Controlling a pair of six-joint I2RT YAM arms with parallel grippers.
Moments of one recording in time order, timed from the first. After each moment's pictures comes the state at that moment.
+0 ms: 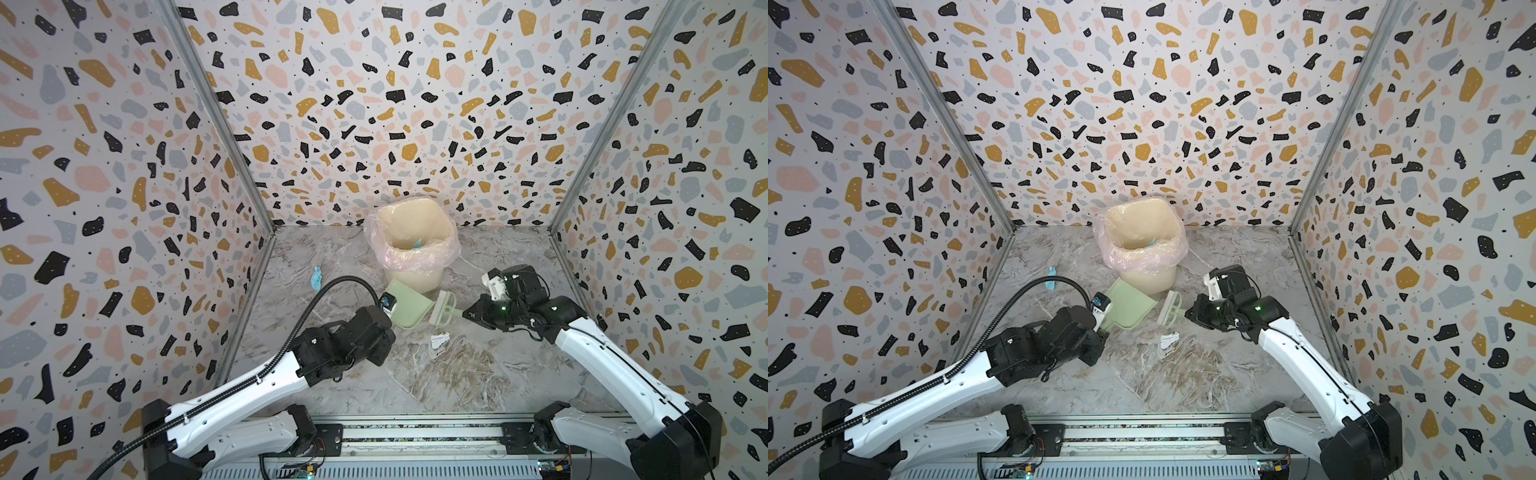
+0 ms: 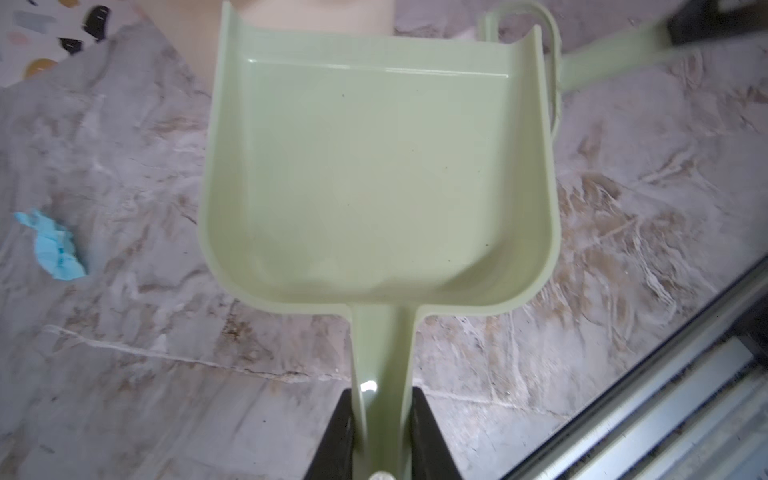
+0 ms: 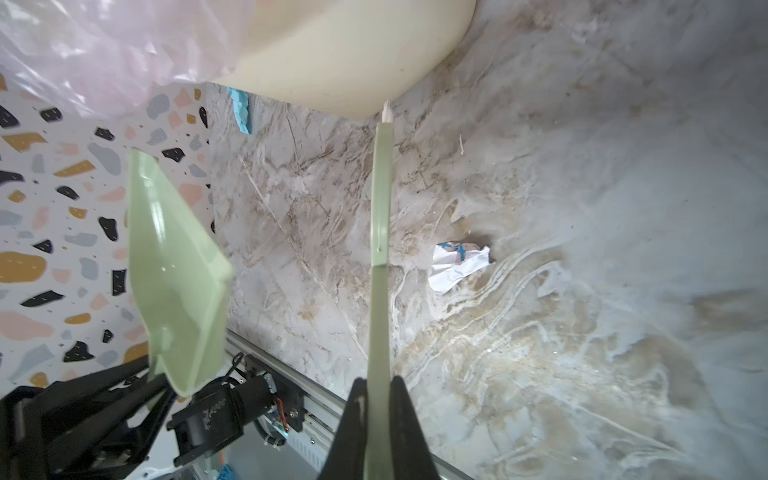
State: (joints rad) left arm -1.03 1.02 0.94 -0.80 -0.25 -0.34; right arm 0.46 1.17 1.05 -0.79 -0.40 0.62
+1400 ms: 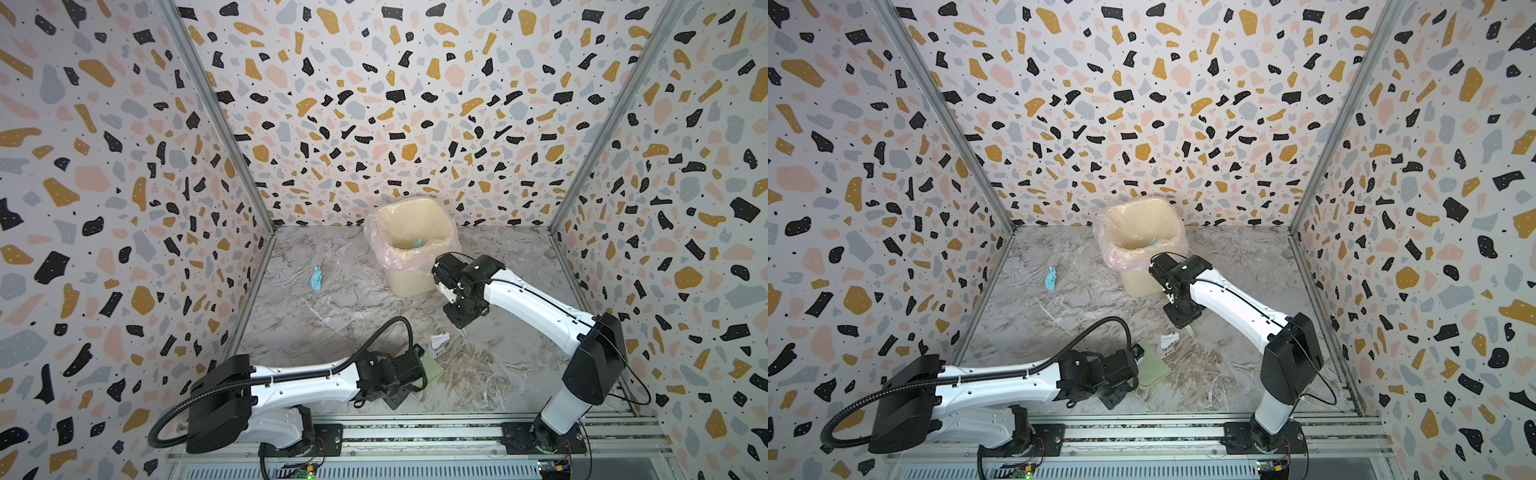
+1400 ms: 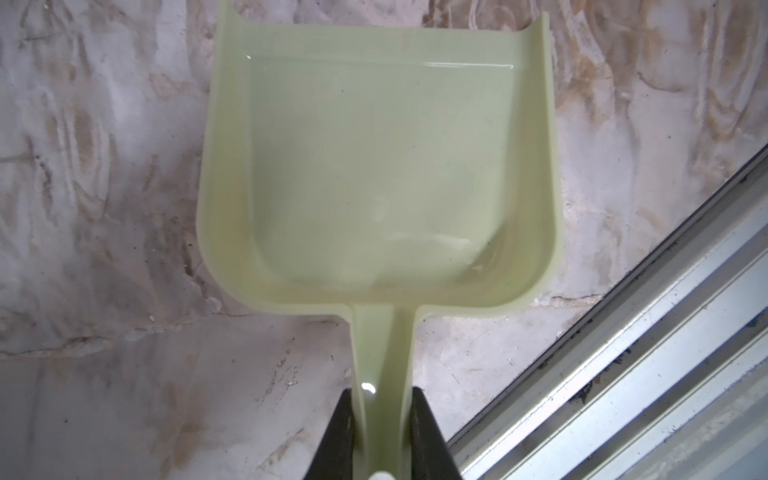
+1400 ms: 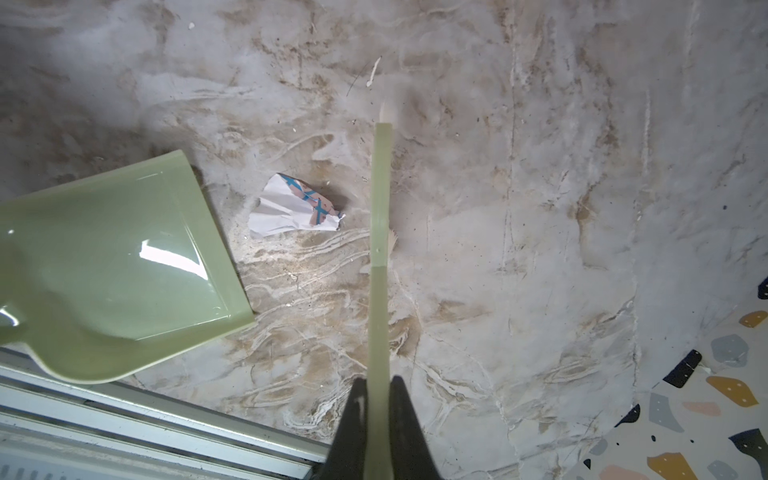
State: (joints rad) left arm -1.21 1.31 0.75 -0.69 -0.16 -0.40; right arm 0.76 1.70 1.53 -1.30 0.14 0.11
